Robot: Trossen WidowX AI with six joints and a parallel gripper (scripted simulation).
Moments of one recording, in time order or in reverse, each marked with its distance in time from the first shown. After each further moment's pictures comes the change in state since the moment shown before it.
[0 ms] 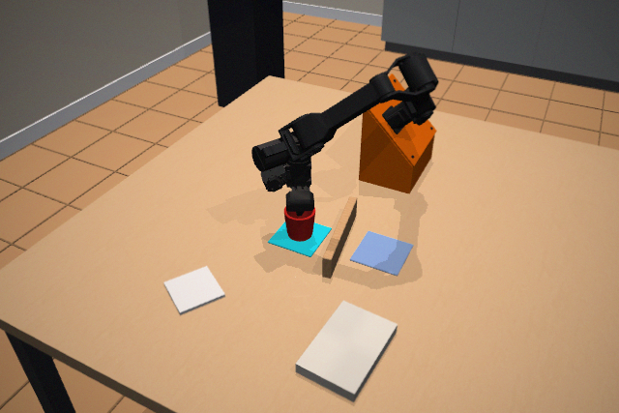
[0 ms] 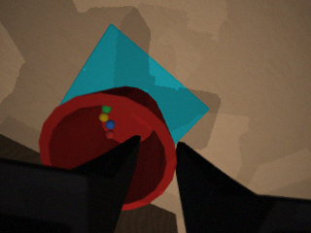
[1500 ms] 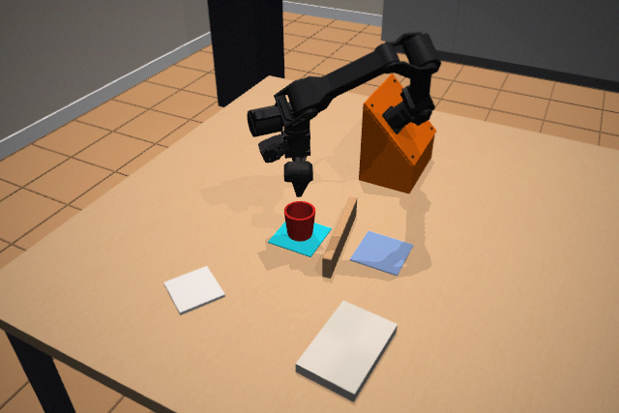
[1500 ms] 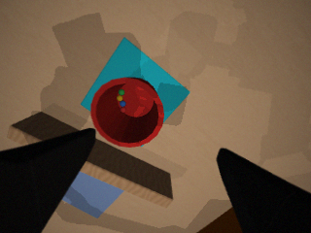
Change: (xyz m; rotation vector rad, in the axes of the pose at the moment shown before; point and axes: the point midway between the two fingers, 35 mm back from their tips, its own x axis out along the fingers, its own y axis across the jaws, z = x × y) arm -0.077 -0.003 0.002 0.013 0.006 -0.003
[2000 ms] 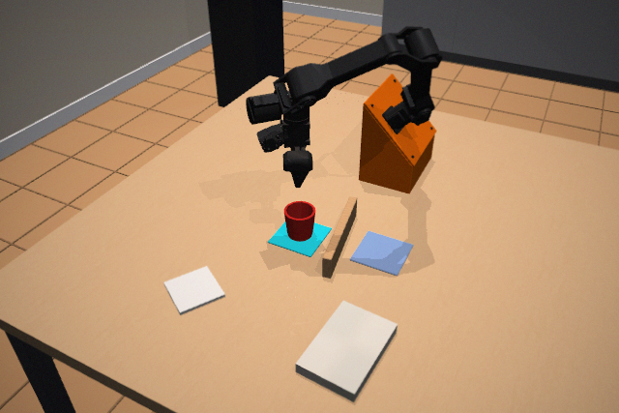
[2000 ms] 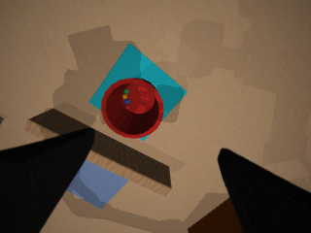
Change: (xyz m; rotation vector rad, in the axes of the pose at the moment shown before) arm -0.027 0.000 0.002 -0.007 -0.012 0.006
